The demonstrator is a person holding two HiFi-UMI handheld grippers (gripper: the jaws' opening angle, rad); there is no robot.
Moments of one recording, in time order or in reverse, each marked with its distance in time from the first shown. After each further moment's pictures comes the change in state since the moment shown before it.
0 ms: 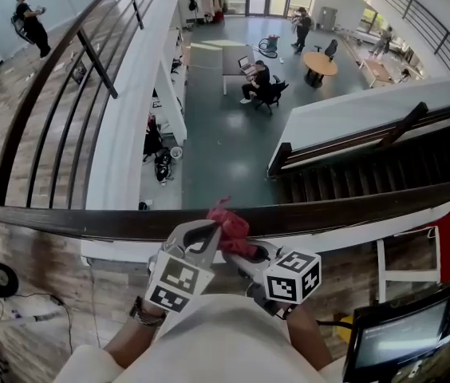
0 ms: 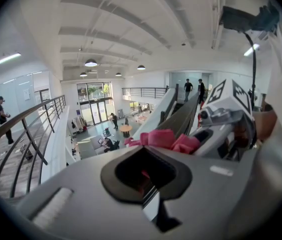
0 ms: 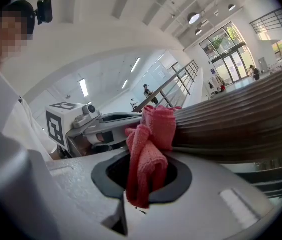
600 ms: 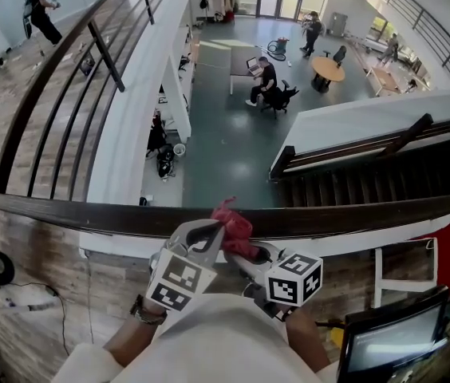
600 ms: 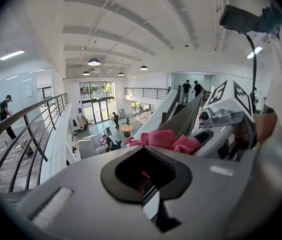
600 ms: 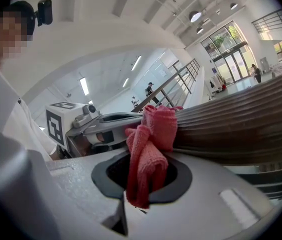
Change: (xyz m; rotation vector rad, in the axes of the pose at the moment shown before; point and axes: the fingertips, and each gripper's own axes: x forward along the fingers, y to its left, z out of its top) left arm -0.001 0.002 0.000 -0.036 -0.005 0.009; right arm 0.002 0.002 0.001 -0.004 0.017 0.006
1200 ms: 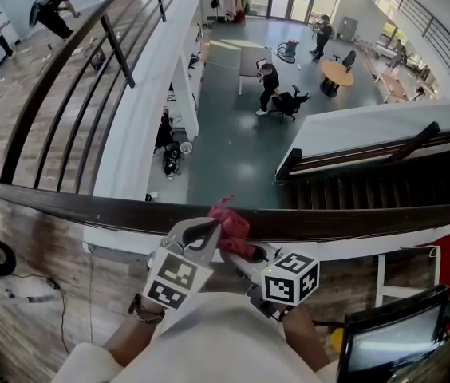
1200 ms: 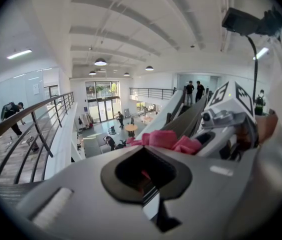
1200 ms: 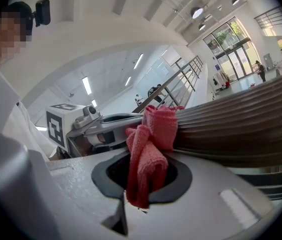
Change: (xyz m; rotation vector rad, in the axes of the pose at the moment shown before) left arm -0.020 0.024 -0.016 -0.043 -0.002 0.052; right arm 0.028 0.017 -0.002 0.003 0.020 0.039
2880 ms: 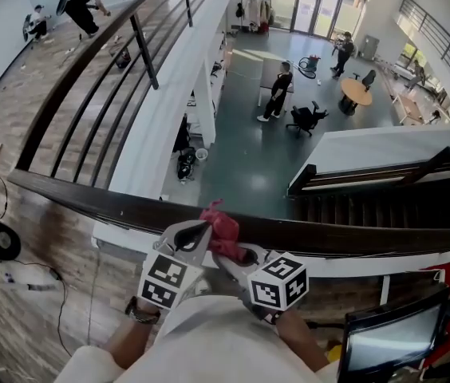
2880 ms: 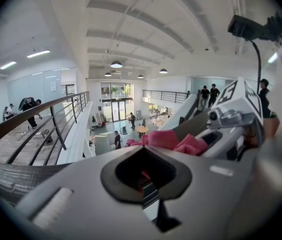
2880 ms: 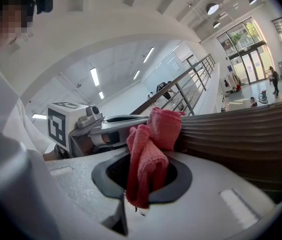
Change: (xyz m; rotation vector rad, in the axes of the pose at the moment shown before) left arm -0.041 0.049 -0.023 -0.103 -0.026 0.137; right arm 0.048 0.036 0.004 -0.102 0.064 0.053
